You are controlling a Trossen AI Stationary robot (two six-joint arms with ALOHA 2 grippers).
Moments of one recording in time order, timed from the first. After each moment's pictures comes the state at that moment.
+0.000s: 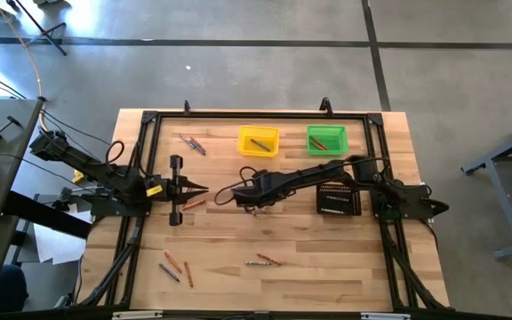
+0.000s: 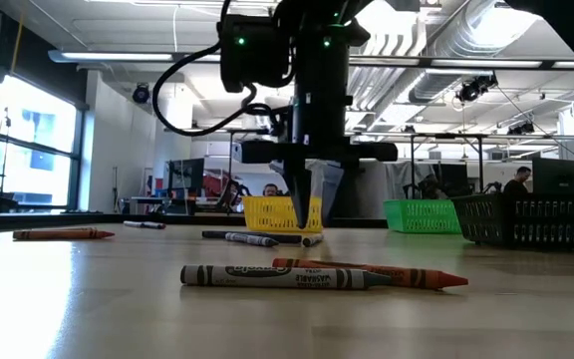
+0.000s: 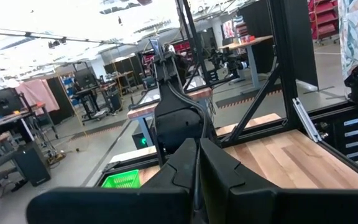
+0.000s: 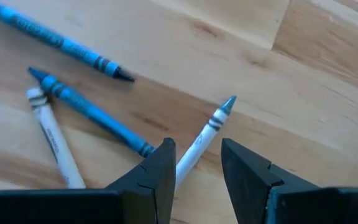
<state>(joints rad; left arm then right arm) -0.44 0.72 0.48 0.35 -0.46 0.35 0.07 2.25 1.79 -1.06 0.27 1.29</state>
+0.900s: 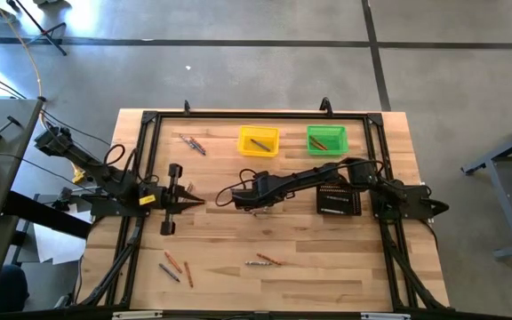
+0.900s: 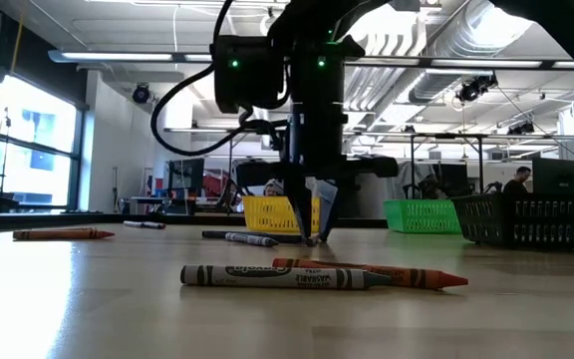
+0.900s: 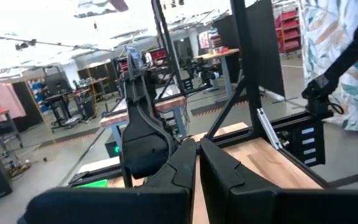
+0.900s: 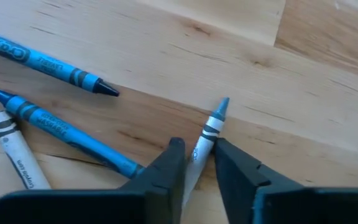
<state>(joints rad) -0.55 0.72 0.48 0.36 -0.46 0.32 0.07 2.33 1.79 -1.05 0.28 1.36</state>
